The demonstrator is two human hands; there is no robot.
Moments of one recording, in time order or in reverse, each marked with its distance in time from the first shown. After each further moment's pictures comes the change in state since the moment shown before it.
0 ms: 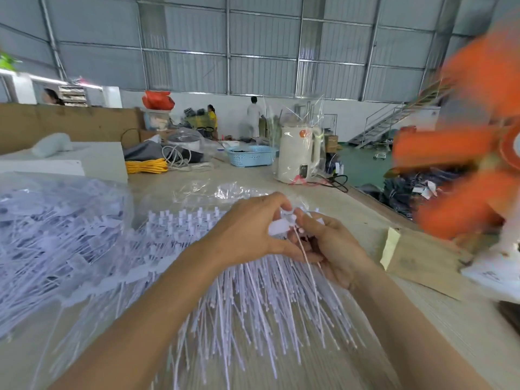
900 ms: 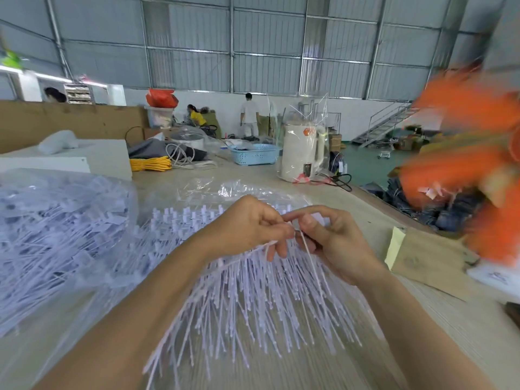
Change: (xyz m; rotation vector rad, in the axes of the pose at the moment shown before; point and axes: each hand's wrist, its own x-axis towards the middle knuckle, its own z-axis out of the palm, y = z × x) left_hand -0.006 -0.005 -0.010 -0.613 -0.156 -0.083; right_hand -0.007 -0.002 -0.003 -0.150 -0.153 -0.322
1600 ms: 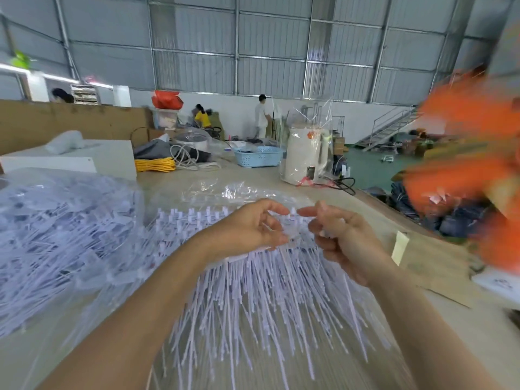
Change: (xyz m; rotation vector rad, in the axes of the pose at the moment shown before) left_hand 0.001 -0.015 -0.004 -0.171 0.005 -0.211; right_hand 0.003 -0.010 -0.006 0.017 0.131 0.219
